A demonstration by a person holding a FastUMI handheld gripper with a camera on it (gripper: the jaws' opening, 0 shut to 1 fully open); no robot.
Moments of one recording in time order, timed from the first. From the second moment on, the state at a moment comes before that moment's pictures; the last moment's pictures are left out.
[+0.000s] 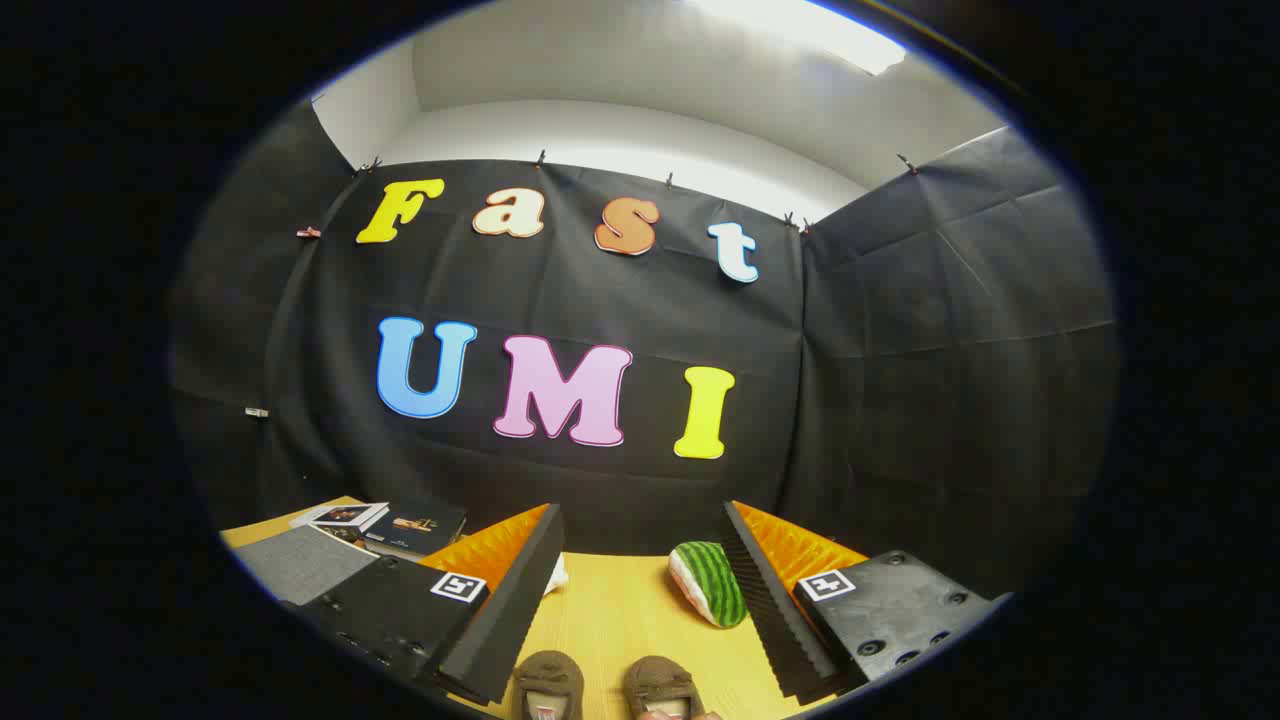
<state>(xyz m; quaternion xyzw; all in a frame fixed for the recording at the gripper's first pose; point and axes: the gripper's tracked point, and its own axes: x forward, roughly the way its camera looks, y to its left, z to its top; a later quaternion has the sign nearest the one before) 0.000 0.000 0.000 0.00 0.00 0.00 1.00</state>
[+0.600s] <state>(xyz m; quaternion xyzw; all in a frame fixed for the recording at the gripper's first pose) -0.013 0.025 -0.003 0.01 0.01 0.02 1.00</state>
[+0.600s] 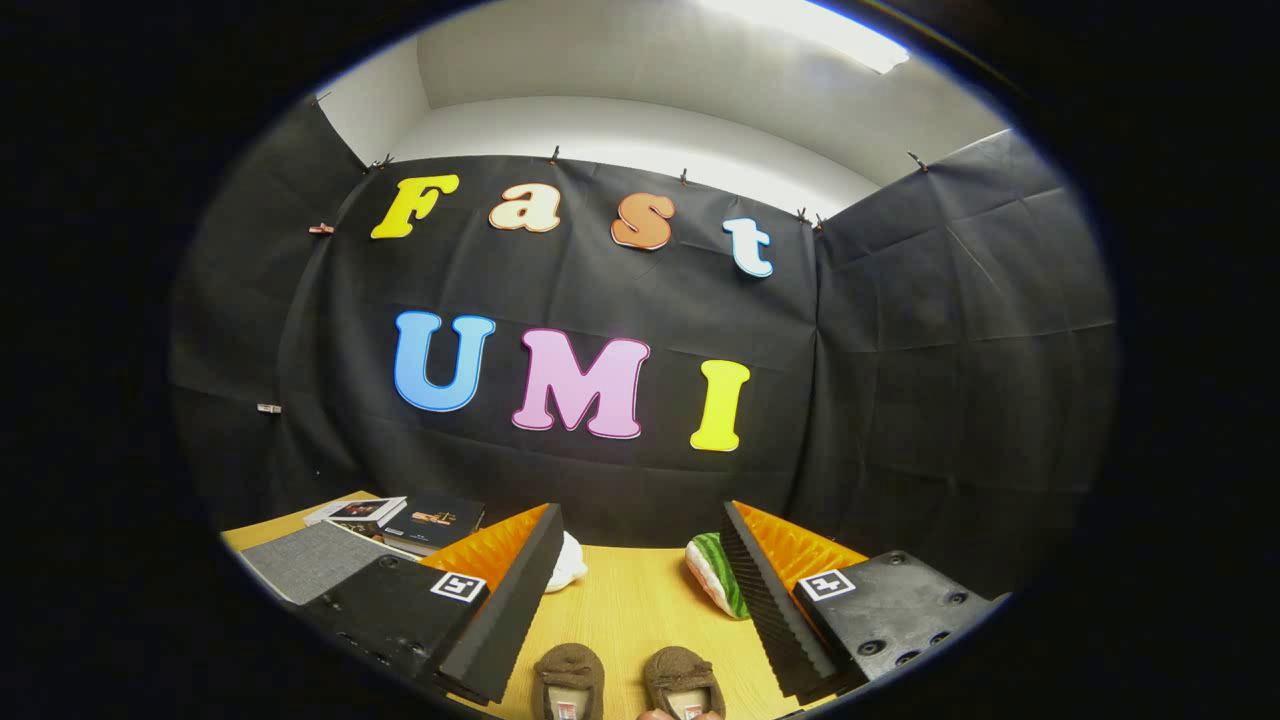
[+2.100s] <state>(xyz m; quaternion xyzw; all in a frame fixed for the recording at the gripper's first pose) -0.019 0.155 -0.088 0.16 0.24 0.19 0.94</state>
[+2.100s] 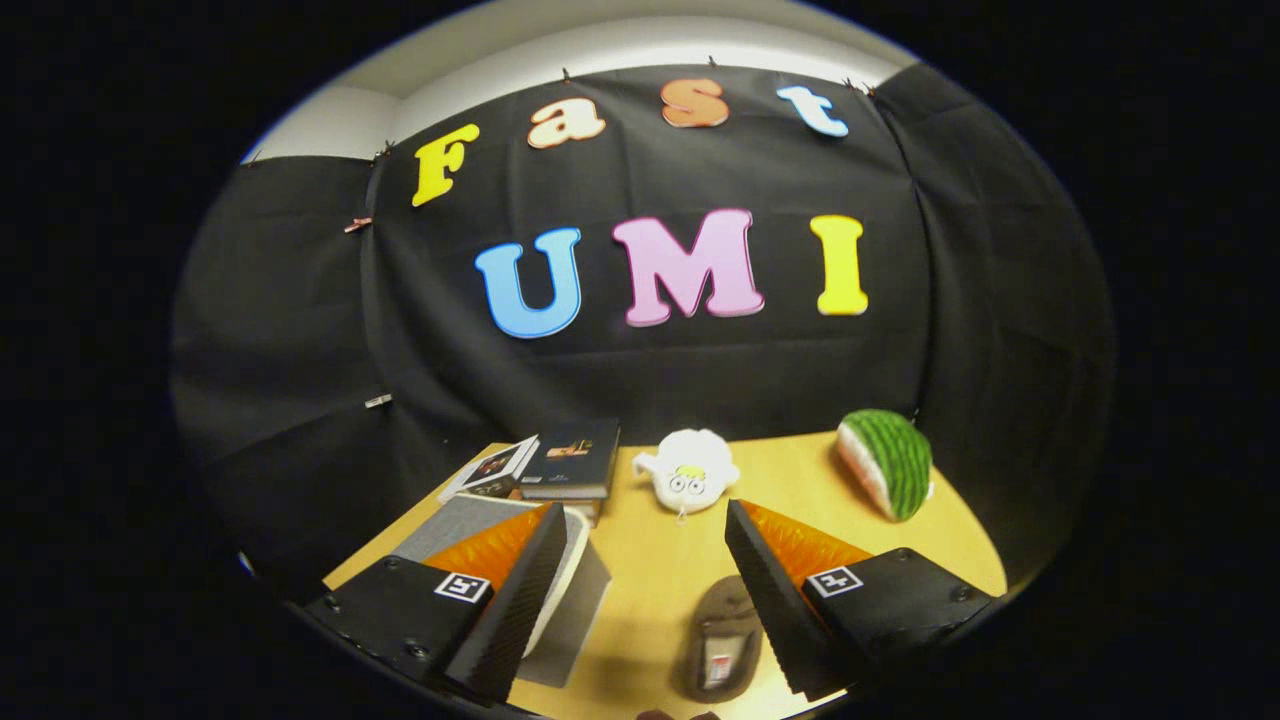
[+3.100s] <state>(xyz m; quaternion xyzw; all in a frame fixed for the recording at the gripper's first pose) -0.122 0.276 -0.174 0.40 0.55 0.30 0.67</state>
